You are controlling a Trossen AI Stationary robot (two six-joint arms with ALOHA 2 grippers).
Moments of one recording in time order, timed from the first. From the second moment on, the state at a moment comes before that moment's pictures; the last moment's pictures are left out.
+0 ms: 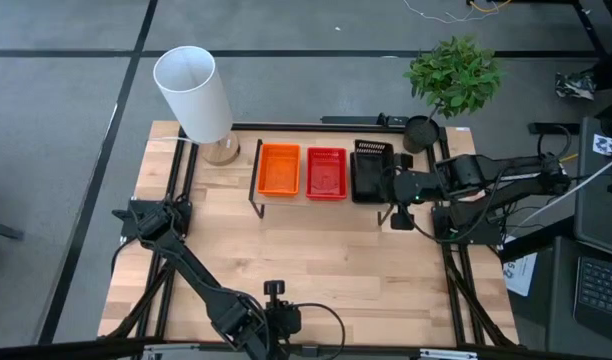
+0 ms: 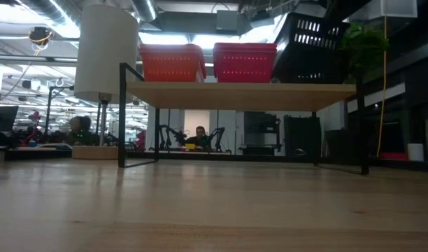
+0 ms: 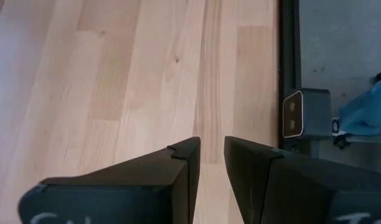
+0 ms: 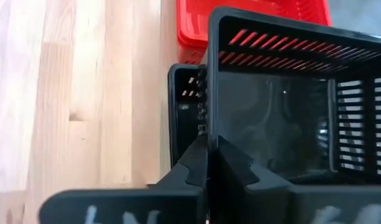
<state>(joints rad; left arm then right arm) -0.76 2.09 1.87 -0.85 -0.54 -0.70 0.17 1.17 1.27 -1.10 0.34 0.05</state>
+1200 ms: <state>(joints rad) -0.76 2.09 1.87 -0.84 -0.54 -0.71 0.17 1.17 1.27 -1.11 0.37 0.05</state>
